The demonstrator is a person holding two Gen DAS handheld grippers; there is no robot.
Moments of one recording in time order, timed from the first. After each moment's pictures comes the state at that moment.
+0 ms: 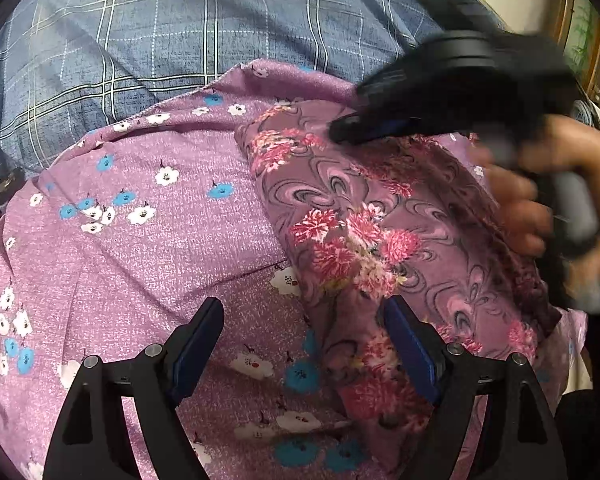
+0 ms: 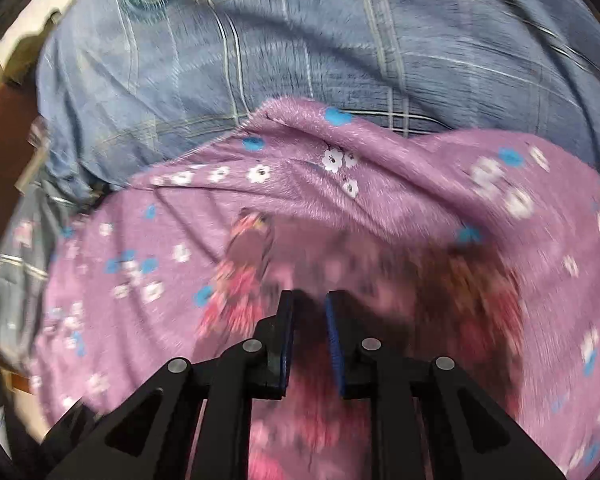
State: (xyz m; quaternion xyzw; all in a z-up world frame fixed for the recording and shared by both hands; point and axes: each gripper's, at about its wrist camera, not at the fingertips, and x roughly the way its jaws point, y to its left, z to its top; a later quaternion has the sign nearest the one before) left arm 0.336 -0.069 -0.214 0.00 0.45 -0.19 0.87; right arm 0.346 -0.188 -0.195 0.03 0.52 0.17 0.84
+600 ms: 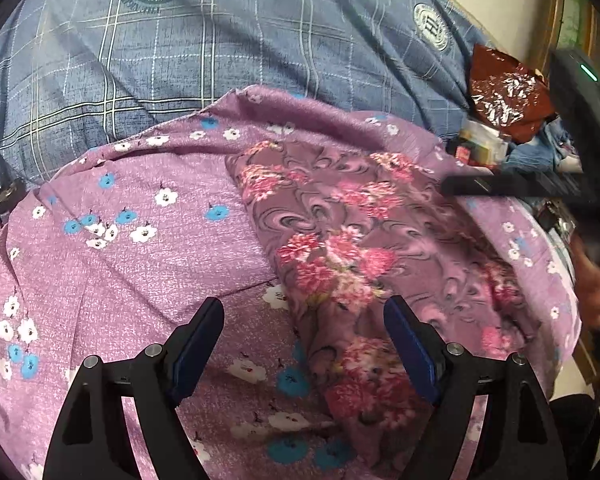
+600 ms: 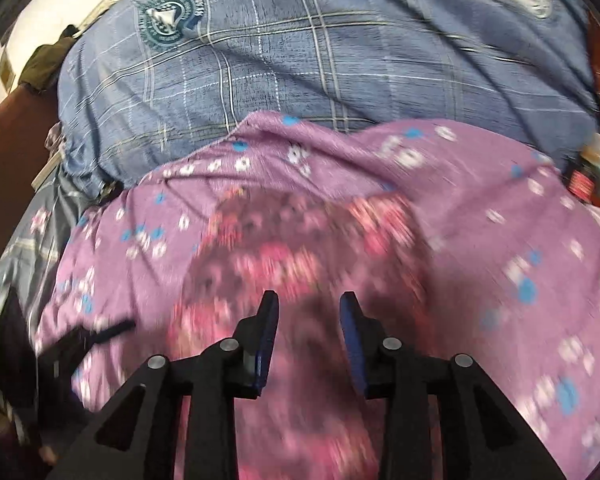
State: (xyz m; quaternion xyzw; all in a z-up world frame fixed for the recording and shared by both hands) left arm 0.322 -0.065 -0.197 -0.02 0.42 -0.21 0.88; right arm 0.243 -0.269 -0.155 0.04 0.48 0.16 0.86
